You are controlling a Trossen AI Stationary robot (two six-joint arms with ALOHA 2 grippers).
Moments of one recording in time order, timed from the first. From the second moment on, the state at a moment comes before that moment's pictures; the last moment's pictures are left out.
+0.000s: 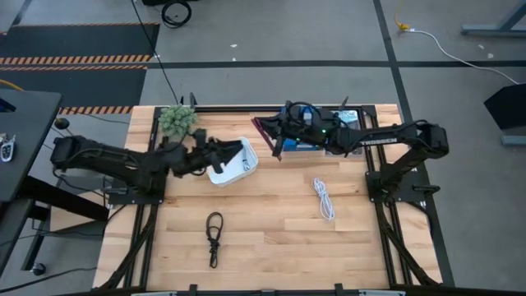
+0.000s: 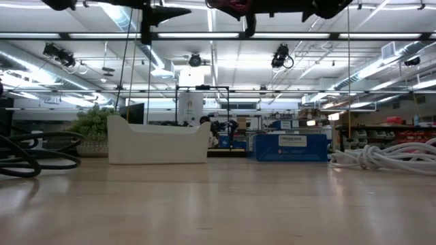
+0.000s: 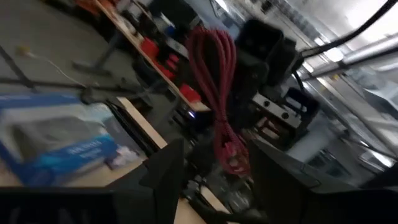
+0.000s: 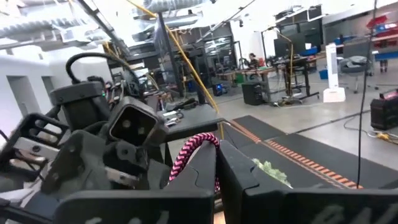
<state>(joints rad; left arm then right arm) -0.06 1.10 0.64 0.57 -0.42 -0.76 -0.16 1.50 1.05 0.63 0.08 0.18</state>
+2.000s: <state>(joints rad) 0.11 1.28 0.87 0.26 0.00 -0.89 -0.20 1.30 1.13 0.12 0.08 0.06</state>
